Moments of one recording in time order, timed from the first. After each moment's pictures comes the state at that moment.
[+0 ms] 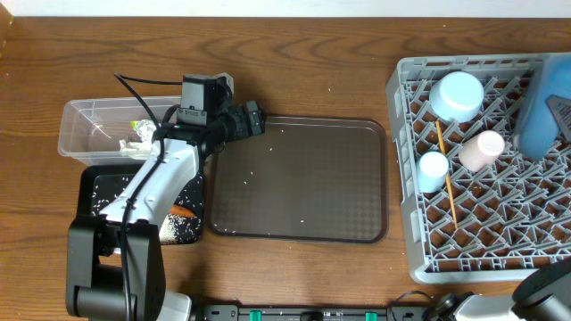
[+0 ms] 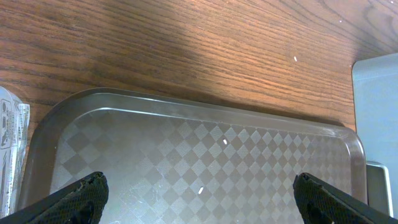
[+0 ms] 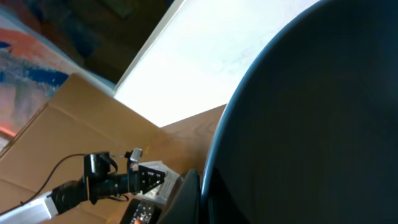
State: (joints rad) left arm -0.15 1.65 1.04 -0.29 0.30 -0.41; right arm -0.82 1.64 1.37 -0.82 -1.48 -0.21
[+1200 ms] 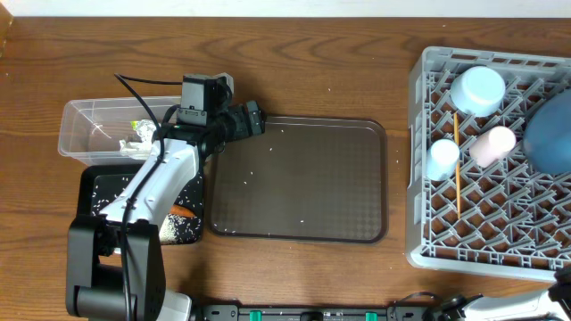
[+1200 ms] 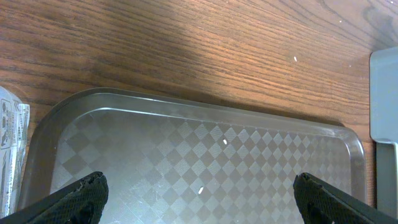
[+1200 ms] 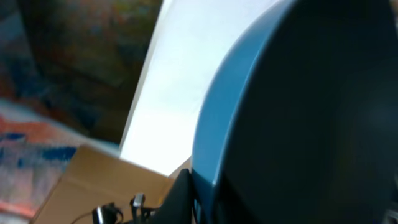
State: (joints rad) left arm -0.15 1.65 1.04 -0.29 0.30 -0.41; right arm -1.11 1.84 1.39 -0.95 -1.54 -0.25
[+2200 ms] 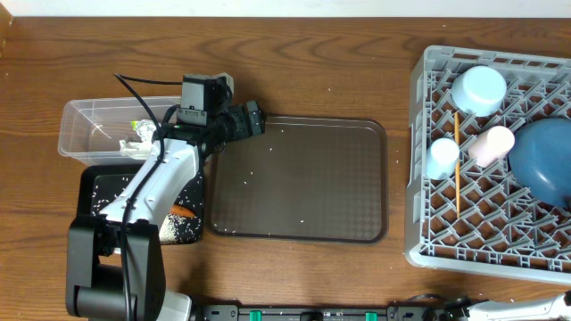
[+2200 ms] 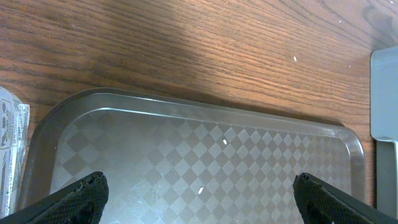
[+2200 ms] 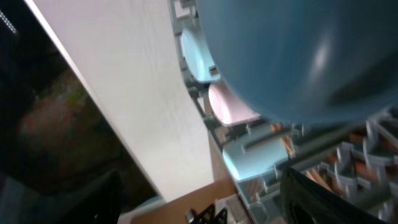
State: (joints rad) left arm -0.15 1.65 1.04 -0.29 0.30 -0.41; right arm -1.30 1.90 1.35 -1.37 -1.22 -0.09
